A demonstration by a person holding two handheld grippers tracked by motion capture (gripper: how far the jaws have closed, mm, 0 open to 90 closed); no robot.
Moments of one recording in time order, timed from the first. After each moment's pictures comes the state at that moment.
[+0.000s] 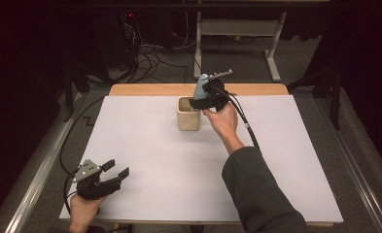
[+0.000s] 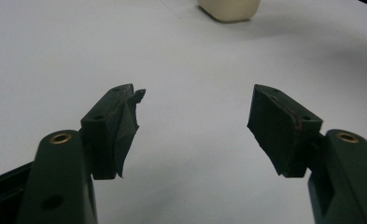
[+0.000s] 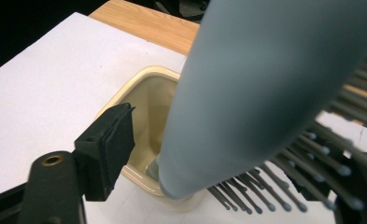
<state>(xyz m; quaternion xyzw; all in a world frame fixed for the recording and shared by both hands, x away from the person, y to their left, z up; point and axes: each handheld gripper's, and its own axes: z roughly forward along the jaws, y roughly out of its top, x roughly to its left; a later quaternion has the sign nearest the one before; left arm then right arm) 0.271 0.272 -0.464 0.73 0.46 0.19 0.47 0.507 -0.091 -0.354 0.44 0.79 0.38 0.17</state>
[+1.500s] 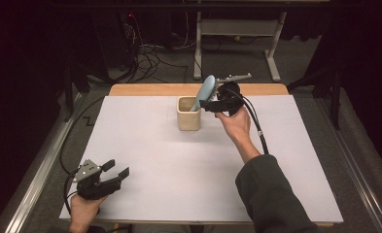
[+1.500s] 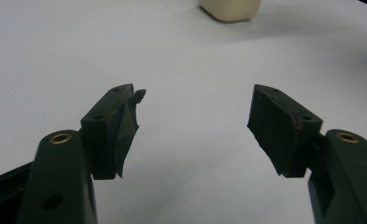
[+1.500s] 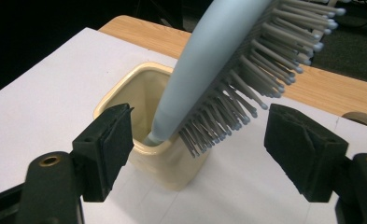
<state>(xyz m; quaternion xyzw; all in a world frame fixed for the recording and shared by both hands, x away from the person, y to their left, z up) 0.271 0.271 -0.464 0.73 0.46 0.19 0.47 0.485 -0.129 -0.346 0.44 0.78 0.42 0.16</state>
